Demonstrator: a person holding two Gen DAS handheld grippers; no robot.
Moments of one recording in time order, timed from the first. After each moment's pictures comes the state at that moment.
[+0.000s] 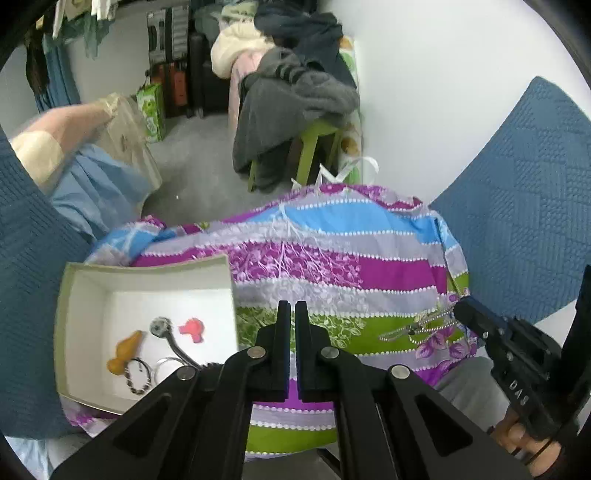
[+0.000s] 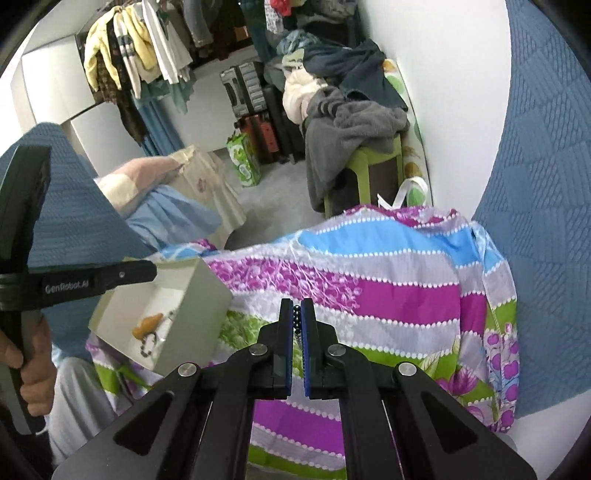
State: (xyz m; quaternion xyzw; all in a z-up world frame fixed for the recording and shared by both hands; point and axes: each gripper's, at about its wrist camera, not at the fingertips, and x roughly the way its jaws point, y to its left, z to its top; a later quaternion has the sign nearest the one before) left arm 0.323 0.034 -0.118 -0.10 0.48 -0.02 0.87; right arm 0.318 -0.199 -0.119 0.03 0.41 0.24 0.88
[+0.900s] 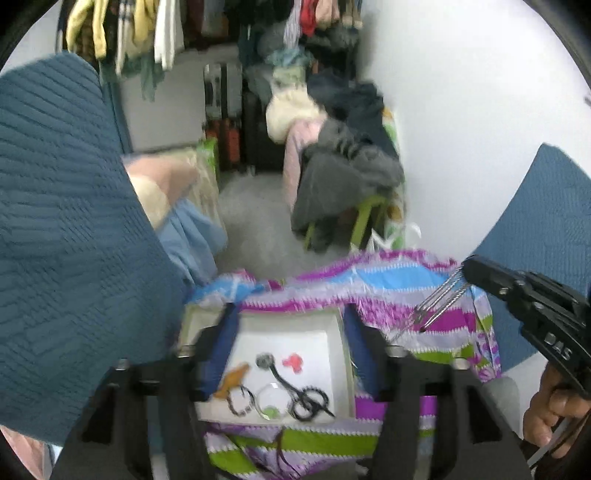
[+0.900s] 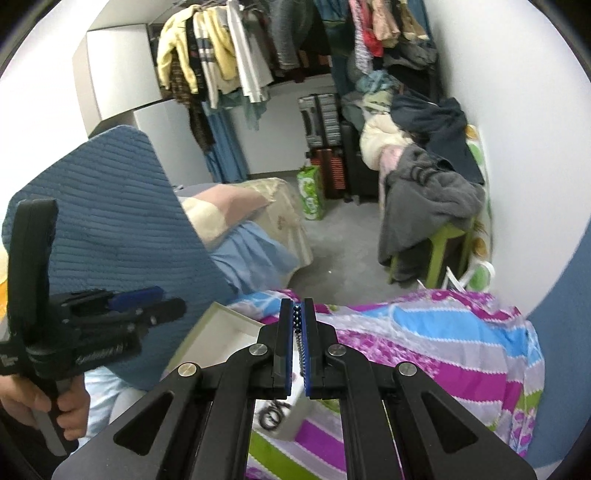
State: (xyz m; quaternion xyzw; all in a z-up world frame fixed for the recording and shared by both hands) left arm 0.242 0.150 -0.034 -0.08 0.37 0.06 0.92; right arm 0.304 -0.064 -0.013 -0.01 0.34 0.35 0.87
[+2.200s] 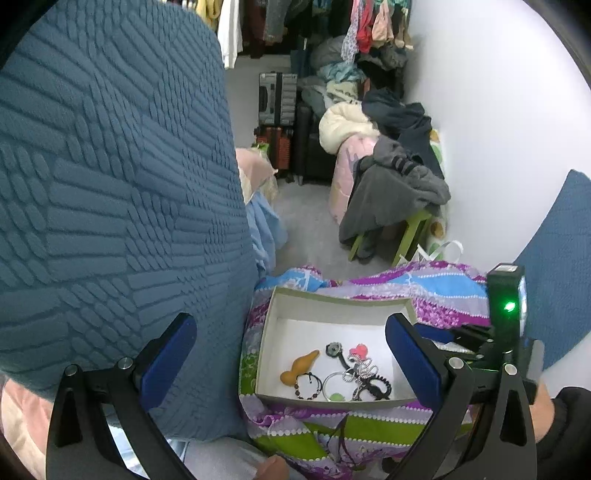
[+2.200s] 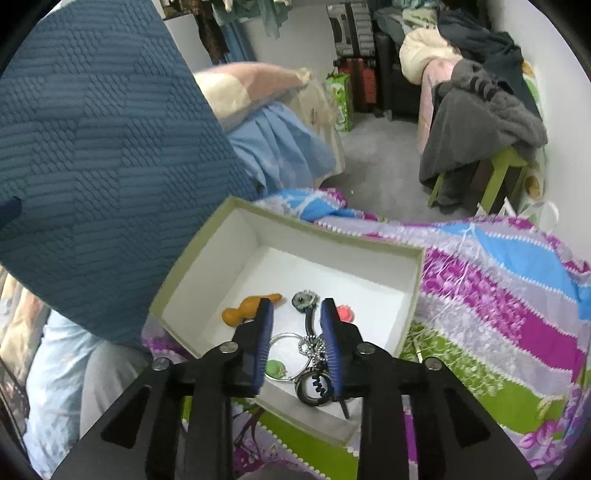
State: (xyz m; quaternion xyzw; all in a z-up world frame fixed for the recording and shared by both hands) left arm 0.167 0.231 -0.053 -0.11 0.35 0.13 0.92; right arm 0.295 0.034 -0.131 -0.07 0.47 0.36 0.80
